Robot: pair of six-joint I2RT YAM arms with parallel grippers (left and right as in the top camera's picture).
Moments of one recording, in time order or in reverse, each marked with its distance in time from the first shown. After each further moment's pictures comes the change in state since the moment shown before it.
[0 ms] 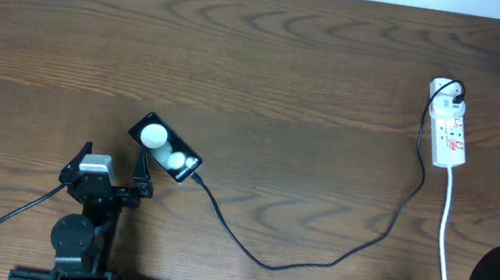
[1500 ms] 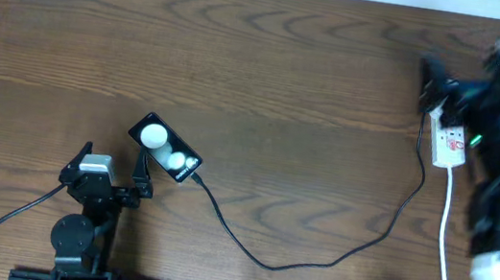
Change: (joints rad) left arm 0.000 0.000 0.004 -0.005 0.000 0.001; right arm 0.431 -0.779 -1.225 1.367 0.021 -0.058
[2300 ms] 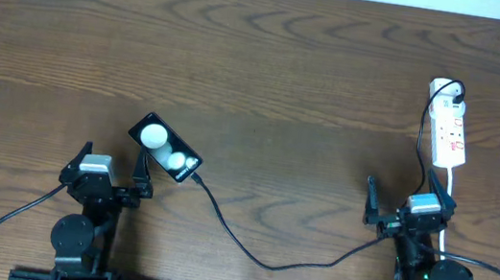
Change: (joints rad) left arm 0.000 0.000 0.000 0.000 0.000 0.002; right arm 0.027 -0.848 -0.987 0.248 0.092 -0.068
